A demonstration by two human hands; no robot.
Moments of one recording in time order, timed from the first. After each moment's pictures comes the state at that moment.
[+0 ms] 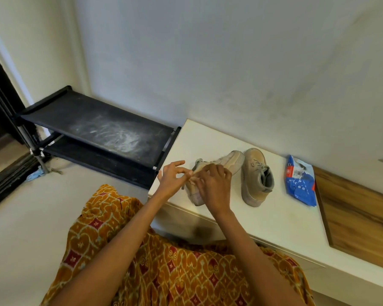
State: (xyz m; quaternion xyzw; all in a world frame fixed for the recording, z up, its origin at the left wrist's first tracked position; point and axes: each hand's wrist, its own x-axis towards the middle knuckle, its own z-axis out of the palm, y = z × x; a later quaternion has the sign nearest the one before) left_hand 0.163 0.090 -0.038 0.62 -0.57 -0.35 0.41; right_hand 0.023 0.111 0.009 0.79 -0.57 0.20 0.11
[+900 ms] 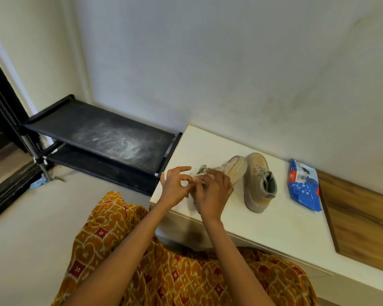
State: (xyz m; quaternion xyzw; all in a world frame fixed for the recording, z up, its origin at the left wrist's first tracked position) left_hand 0.156 0.092 -0.030 0.61 -0.61 -0.28 0.41; right_hand 0.051 0.116 0.002 0.64 -0.69 0.33 -0.03
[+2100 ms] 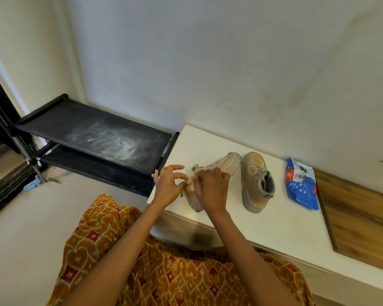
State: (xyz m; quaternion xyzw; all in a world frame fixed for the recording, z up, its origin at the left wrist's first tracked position) left_hand 0.167 0.083 -0.036 0.63 -0.62 -0.24 0.40; right_hand 0.038 0.094 0.013 0.75 -0.63 0.19 0.07
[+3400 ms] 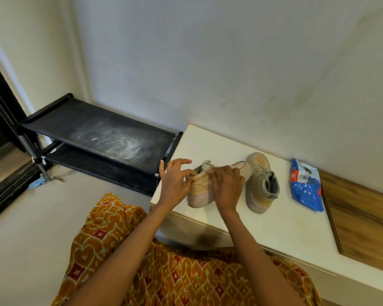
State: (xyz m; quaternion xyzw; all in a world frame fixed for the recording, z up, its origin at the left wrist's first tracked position) left_hand 0.160 0.087 -0.023 0.61 -0.67 -0.09 0.42; right_hand 0.014 0.081 0.004 0.67 -0.67 0.32 0.03
